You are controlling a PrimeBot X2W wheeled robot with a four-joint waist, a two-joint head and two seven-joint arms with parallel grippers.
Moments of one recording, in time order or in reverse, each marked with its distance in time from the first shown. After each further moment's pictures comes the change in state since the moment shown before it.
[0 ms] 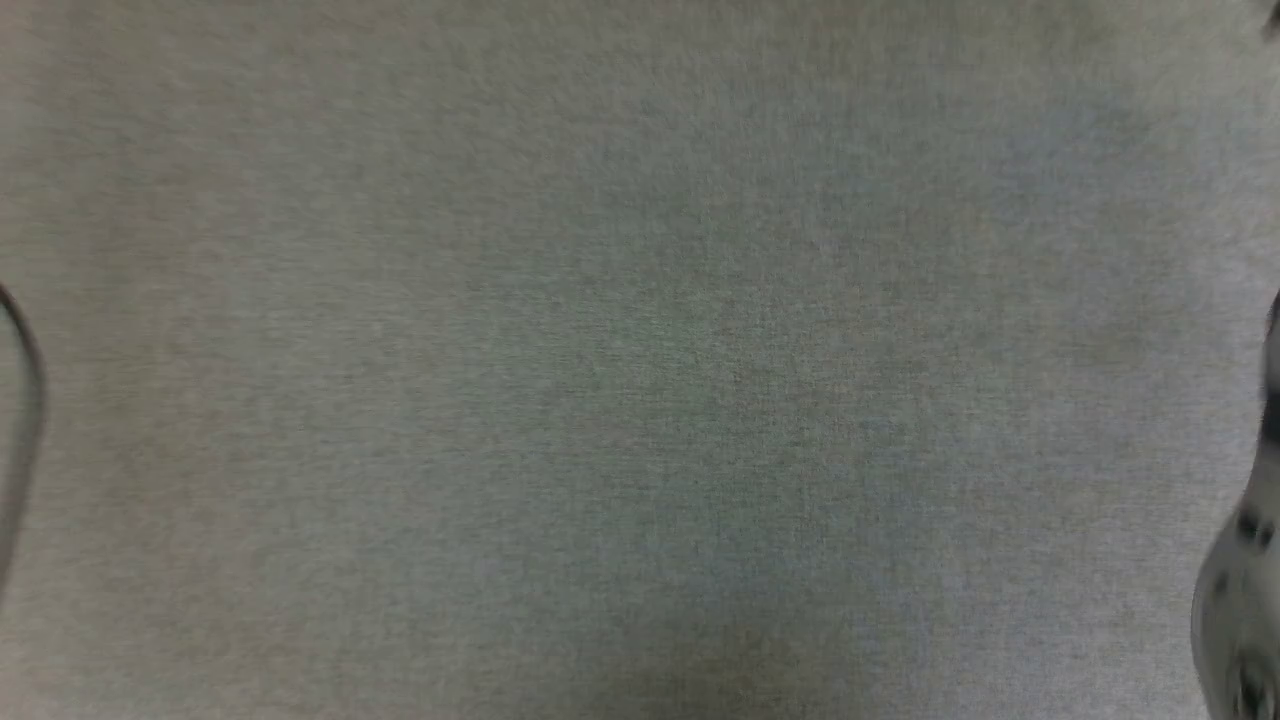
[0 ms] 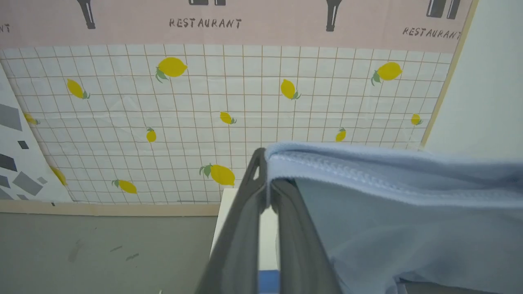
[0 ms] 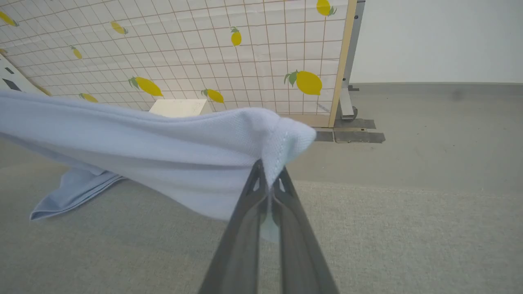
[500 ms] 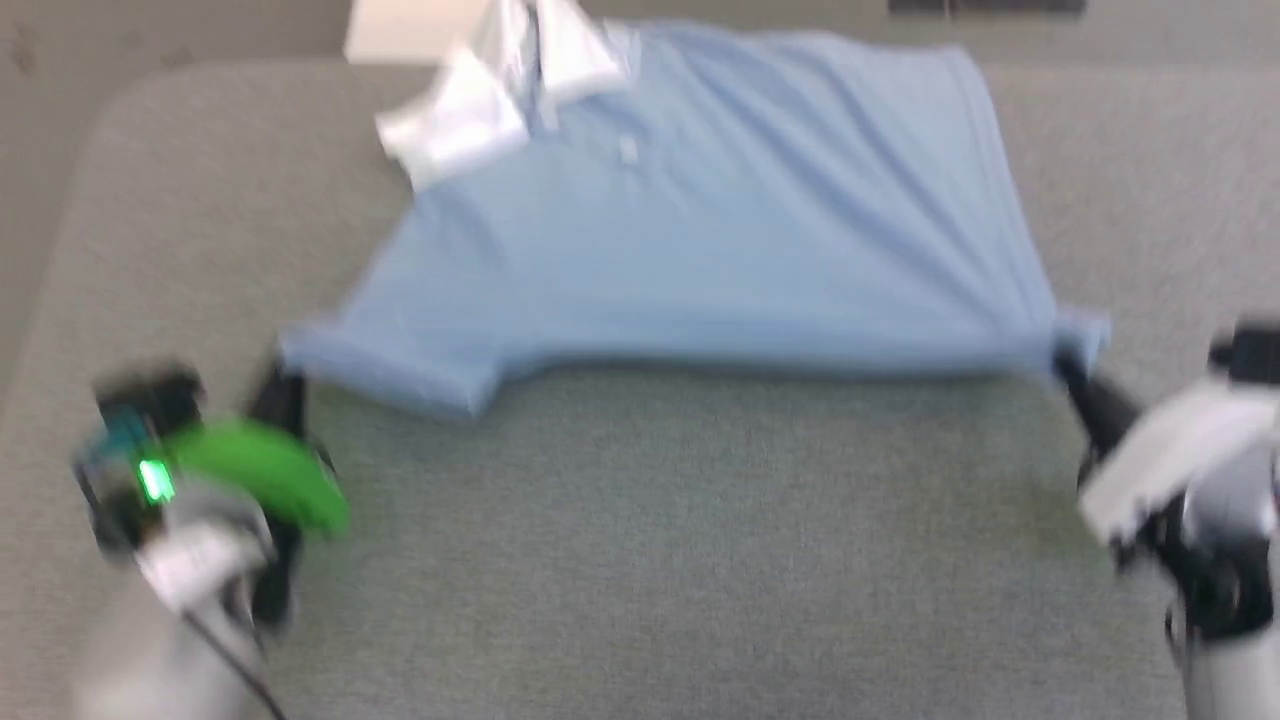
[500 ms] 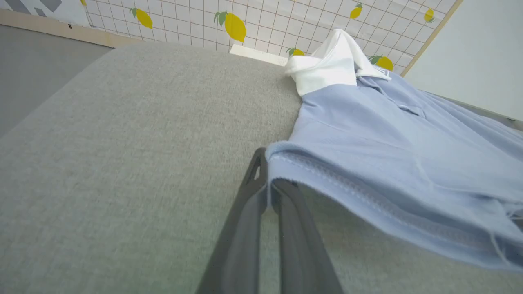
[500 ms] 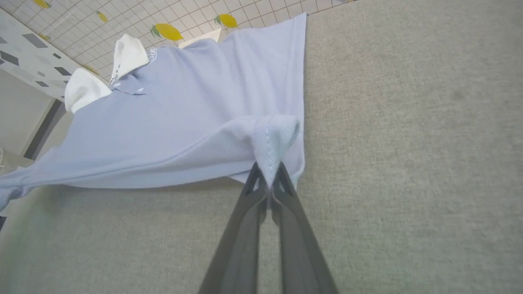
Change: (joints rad) left arm 0.874 -0.122 -0.003 -0.149 -0.126 0.070 -0.045; right arm 0.773 -0.017 0.003 -0.087 0.278 0.000 -0.117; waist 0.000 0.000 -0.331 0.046
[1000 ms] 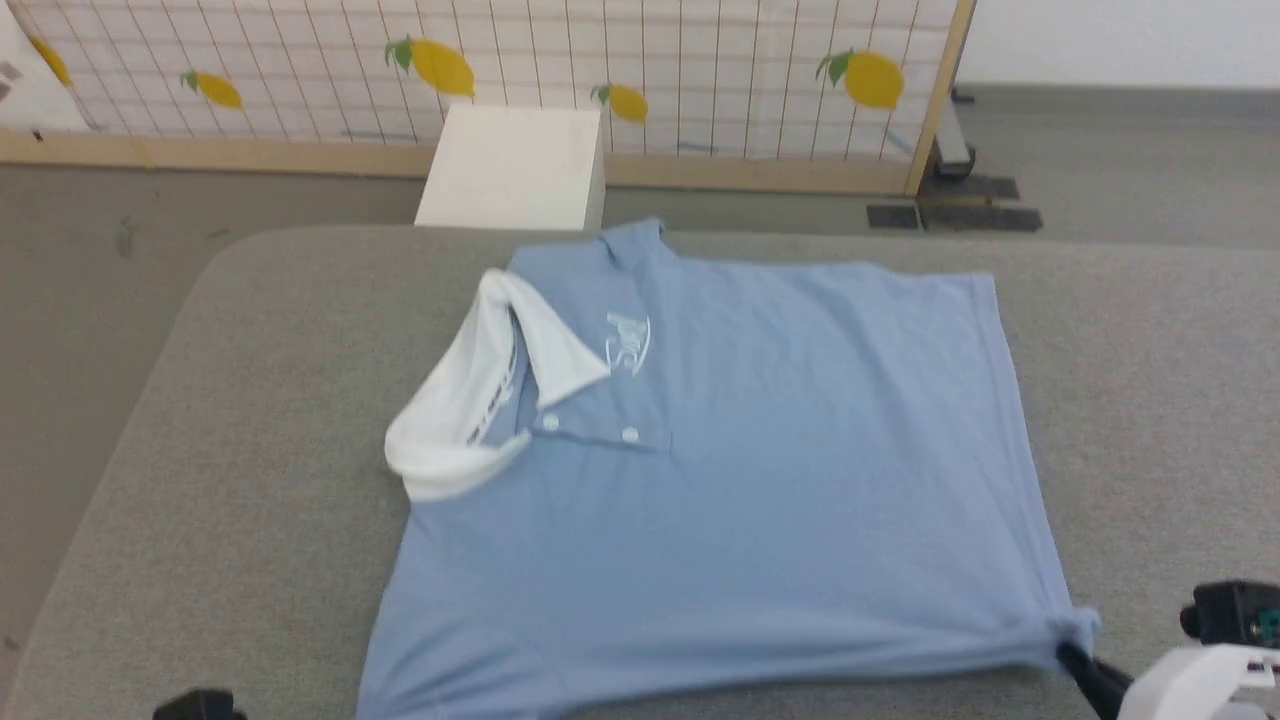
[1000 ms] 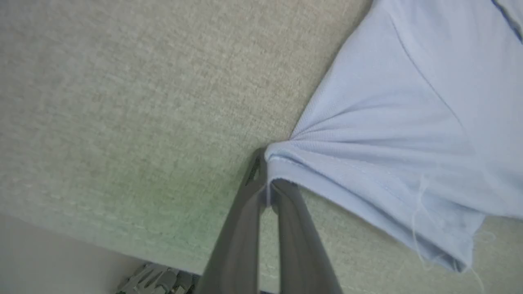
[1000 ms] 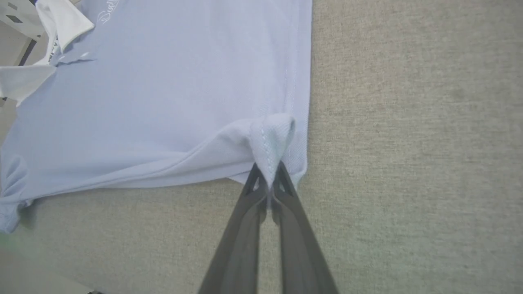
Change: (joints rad) left arm 0.600 0.032 0.012 -0.312 -0.216 0.249 0.345; right arm 0.420 -0.077 0.052 -0.057 0.027 0.000 0.045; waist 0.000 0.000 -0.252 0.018
